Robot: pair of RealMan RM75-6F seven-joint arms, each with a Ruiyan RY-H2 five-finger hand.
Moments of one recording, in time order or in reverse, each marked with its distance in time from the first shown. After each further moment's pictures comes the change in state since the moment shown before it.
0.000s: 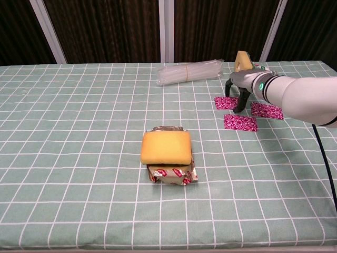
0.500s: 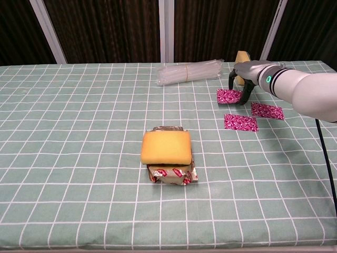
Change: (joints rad) left arm -0.002 -0.002 -0.002 0.004 0.011 0.002 -0.007; right arm -0.044 0.083 0.025 -0.130 -0.057 0.082 0.033
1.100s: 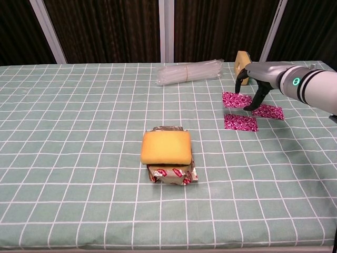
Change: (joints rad) left arm -0.010 -0.002 -0.001 0.002 0.024 0.000 -0.010; right arm -0.168 0.303 -0.055 -0.679 0.169 0.240 -0.198
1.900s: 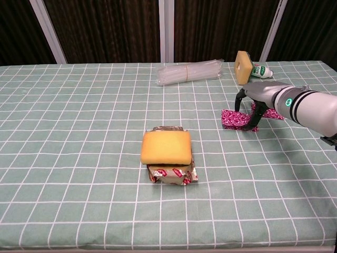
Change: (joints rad) left arm 0.009 -0.011 0.006 0.025 0.000 0.002 -0.030; right arm 0.028 -0.067 -0.076 -0.005 0.141 0.072 -0.076
